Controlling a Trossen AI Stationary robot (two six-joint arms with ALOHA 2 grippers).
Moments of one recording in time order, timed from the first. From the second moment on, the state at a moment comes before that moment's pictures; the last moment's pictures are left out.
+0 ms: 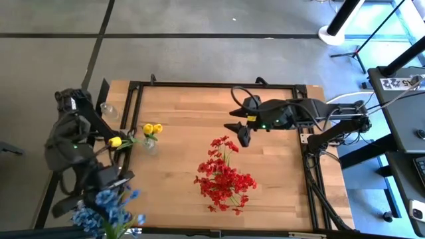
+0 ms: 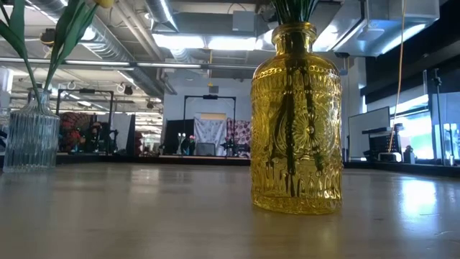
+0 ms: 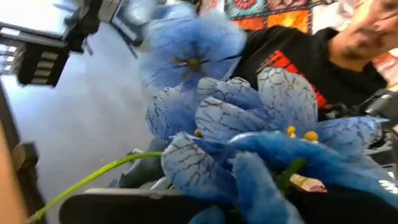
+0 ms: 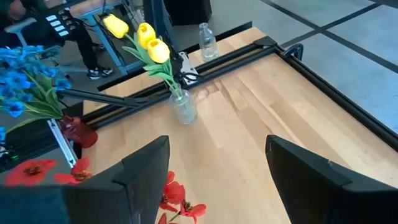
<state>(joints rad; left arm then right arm) -0.96 1.20 1.57 -0.55 -0.01 -0.73 0.16 1.46 1.71 -0.74 0.32 0.47</state>
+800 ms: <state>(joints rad) -1.07 1.52 1.93 -1.53 -0.19 -1.12 0.16 1.46 1.71 -0.79 0.35 0.47</state>
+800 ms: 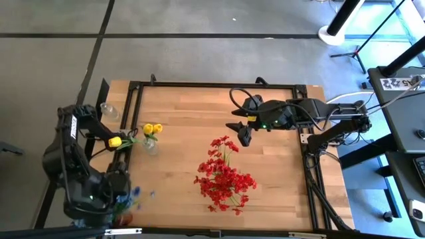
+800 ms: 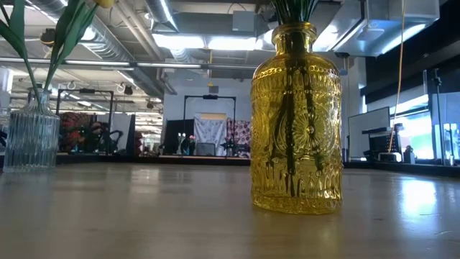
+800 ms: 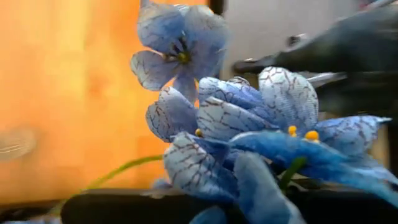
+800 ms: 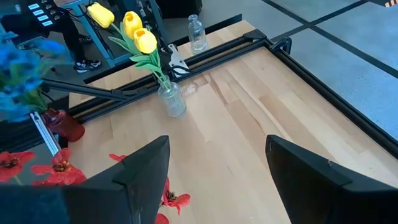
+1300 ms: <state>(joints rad) -1.08 1.54 1.93 -1.57 -0.23 -1.14 0.16 1.46 1.71 -0.80 0.35 0.46</state>
